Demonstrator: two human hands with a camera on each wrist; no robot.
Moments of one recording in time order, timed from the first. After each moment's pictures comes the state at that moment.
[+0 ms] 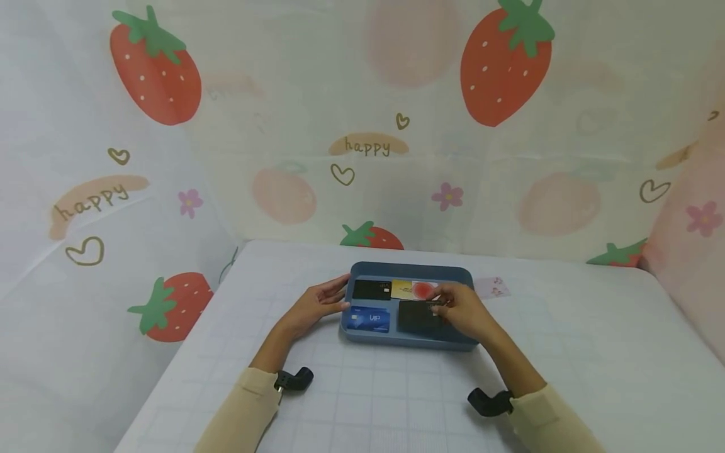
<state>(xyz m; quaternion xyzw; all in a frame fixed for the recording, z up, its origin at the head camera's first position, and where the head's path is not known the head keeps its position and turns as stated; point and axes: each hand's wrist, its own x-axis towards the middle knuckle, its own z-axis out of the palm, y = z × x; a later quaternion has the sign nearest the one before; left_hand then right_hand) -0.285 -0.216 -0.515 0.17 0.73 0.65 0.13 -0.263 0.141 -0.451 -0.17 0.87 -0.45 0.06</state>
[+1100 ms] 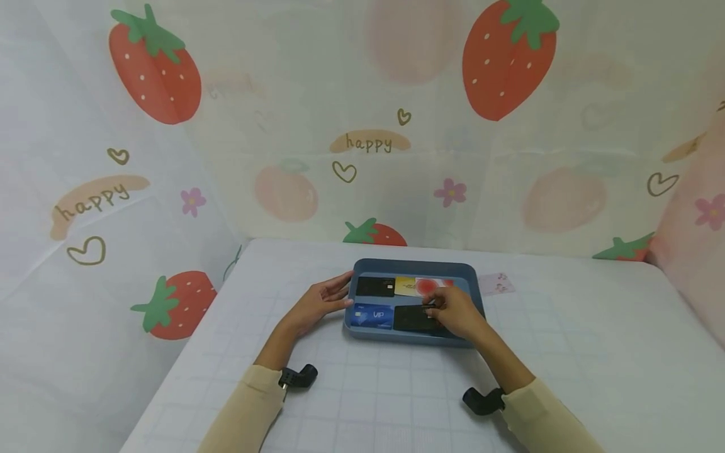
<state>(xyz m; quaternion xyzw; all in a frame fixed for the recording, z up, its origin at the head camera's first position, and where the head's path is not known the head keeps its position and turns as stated) -0.292 -0.218 -0.521 0.19 0.73 0.64 0.12 -0.267 0.123 -0.471 -0.16 0.90 -0.41 0.06</state>
